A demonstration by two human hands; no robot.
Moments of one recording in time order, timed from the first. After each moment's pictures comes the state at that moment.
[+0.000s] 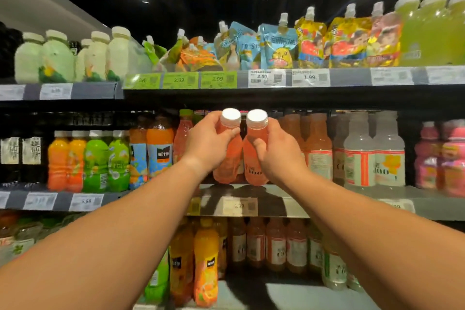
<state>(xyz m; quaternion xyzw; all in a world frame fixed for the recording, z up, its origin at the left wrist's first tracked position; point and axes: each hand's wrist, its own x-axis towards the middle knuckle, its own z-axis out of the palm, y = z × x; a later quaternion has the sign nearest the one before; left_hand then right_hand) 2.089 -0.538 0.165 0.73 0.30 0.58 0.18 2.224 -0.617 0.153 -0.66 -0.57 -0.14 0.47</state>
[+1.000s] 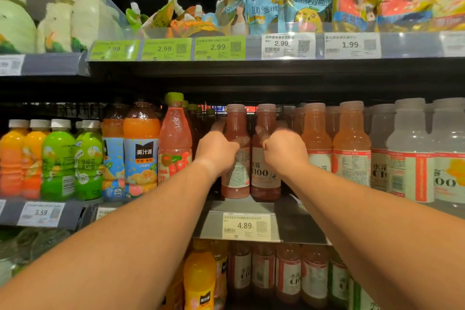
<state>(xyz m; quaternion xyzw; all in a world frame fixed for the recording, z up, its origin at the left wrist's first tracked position) 2.140 -0.451 0.142 0.73 0.43 0.48 0.23 2.265 -0.506 0.149 -0.75 -0.52 -0.16 0.38</state>
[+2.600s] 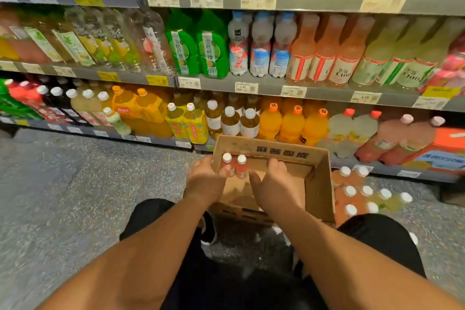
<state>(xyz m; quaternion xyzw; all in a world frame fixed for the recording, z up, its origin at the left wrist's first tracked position) 1.953 -0.796 -0.428 0.65 0.67 0.09 0.34 2.101 -0.875 -0.401 -0.84 -0.47 0.23 0.16</state>
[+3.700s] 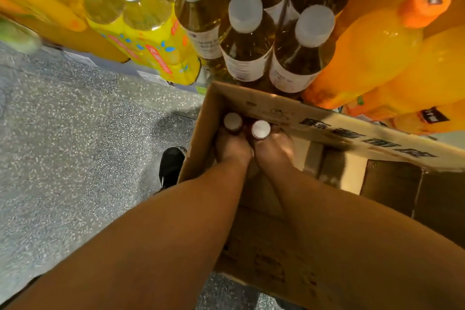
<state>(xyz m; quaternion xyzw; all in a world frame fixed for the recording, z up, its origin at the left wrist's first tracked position) 2.055 -0.624 -0.797 0.32 0.82 0.12 0.46 2.140 -0.651 -0.783 -0.81 -0.39 0.43 0.12</state>
